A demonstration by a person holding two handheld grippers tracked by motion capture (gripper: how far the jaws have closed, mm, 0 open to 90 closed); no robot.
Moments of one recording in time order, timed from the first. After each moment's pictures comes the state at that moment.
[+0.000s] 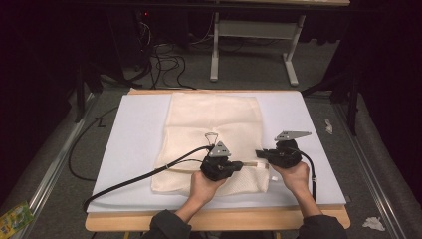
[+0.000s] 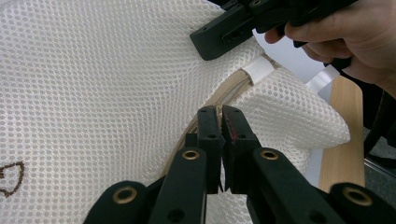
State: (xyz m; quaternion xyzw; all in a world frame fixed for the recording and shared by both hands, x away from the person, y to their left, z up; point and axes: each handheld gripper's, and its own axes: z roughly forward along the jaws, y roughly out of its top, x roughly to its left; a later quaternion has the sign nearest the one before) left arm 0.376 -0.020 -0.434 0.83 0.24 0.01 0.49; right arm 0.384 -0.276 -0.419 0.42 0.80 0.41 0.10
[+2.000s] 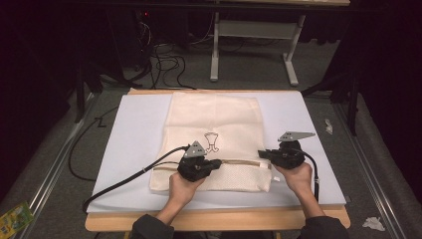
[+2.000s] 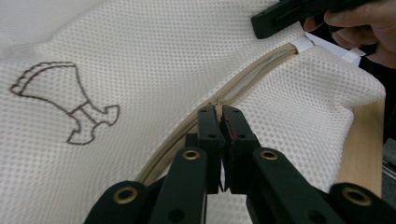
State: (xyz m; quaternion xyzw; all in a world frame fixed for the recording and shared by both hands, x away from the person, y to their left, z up) left arm 0.374 0.045 -0.430 0.82 0.28 0.05 0.49; right arm 0.381 -0.284 -0.418 0.42 0.80 0.42 0.11
